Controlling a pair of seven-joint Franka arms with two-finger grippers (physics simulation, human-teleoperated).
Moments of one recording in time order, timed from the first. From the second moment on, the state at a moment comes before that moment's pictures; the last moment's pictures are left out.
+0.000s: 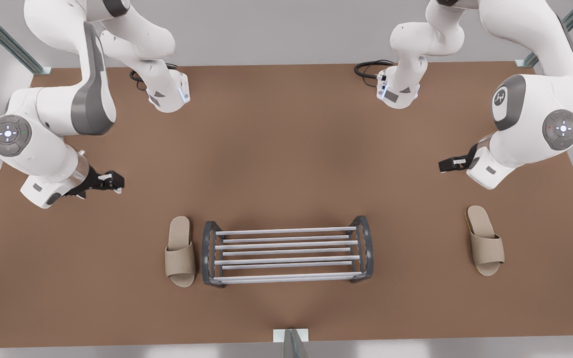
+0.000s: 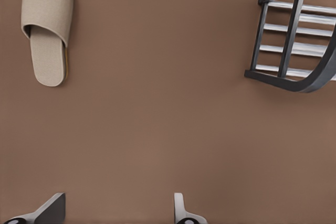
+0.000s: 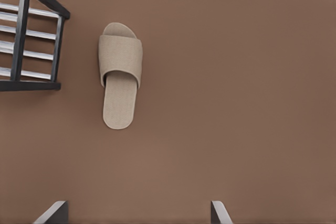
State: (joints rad) left arm -0.08 0.14 0.01 -1.54 -0.04 1.46 -0.20; right arm 0.01 0.20 0.09 -1.46 -0.09 1.60 -0.07
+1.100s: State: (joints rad) left arm 0.06 0.37 0.23 -2.16 -2.90 2.70 1.23; right arm -0.04 0.41 0.10 -2.33 -0.08 3.20 0.05
